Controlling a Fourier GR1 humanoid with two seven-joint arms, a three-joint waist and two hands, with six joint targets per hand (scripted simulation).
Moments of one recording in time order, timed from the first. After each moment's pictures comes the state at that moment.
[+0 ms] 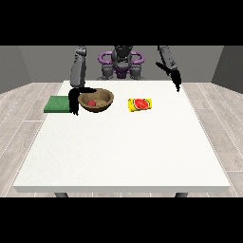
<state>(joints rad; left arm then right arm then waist) -0.35 0.15 0.11 -1.09 -0.21 -0.03 -0.54 -0.56 -0.26 -0.36 -0.47 -0.37 0.22 -0.52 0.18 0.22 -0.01</state>
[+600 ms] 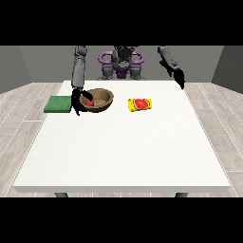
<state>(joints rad) -0.44 0.14 0.05 -1.18 -0.24 -0.07 -0.54 -0.36 -0.34 -0.22 -0.61 -0.15 -0.13 -0.72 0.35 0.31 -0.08</state>
